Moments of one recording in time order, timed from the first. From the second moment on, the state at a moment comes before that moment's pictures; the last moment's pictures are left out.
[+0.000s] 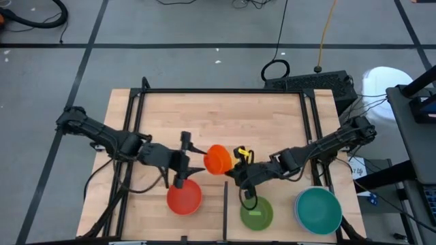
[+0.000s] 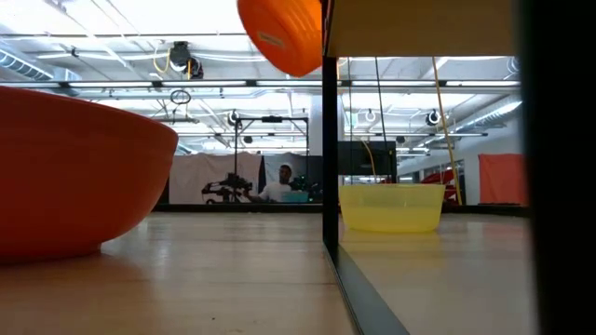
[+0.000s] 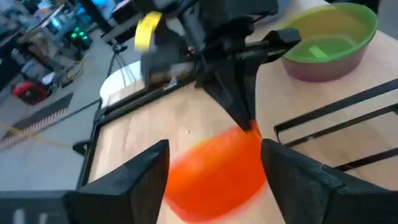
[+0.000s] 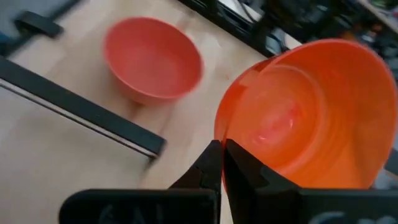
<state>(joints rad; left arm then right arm) -0.40 1.30 1.19 -0.34 -0.36 0.30 0.38 1.53 1.19 -0.30 0.34 -0.25</state>
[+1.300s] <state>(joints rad) -0.22 1.61 1.64 -1.00 -0.06 0.61 0.33 1.53 1.18 -0.27 0.29 -0.41</state>
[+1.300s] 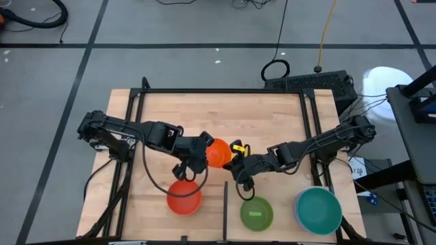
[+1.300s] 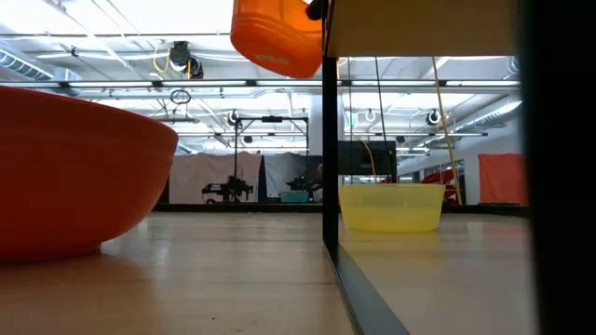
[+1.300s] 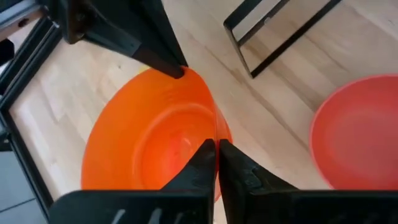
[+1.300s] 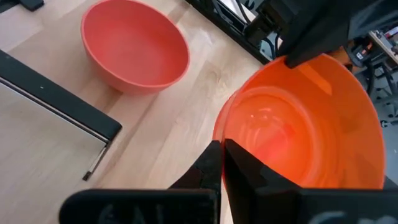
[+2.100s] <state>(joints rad) -0.26 1.62 1.64 -0.92 -0.05 0.62 0.41 1.43 1.18 0.04 0.58 -0.48</state>
